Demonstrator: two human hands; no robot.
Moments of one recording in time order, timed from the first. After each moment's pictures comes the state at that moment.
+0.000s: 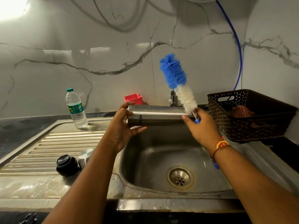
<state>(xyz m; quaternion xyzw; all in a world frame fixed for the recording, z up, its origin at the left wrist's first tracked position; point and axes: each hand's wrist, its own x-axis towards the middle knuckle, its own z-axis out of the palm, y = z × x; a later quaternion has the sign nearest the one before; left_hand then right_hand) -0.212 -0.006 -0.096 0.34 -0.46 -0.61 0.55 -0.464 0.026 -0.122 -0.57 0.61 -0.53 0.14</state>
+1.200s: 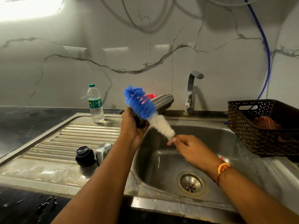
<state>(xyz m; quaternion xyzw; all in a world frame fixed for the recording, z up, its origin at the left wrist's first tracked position) -0.208 -0.022 -0.104 0.31 -0.28 -0.61 0.67 -0.398 0.053 -0.129 -0.70 0.56 -0.33 0.28</state>
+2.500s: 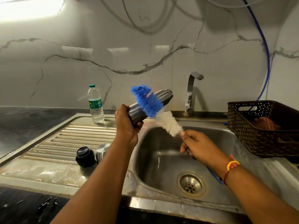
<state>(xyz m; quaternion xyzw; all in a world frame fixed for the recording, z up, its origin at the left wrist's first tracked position) -0.193 -0.031 -0.102 0.35 -0.25 -0.55 0.71 -0.411 0.052 -0.124 -0.65 0.53 -0.41 0.35</state>
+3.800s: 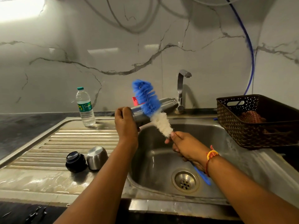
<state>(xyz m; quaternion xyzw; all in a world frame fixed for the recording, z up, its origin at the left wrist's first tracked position) -0.226 -0.010 -0.100 0.45 -0.38 -0.36 0.73 -0.405 0.040 -0.133 -0.58 0.59 -0.37 0.42</state>
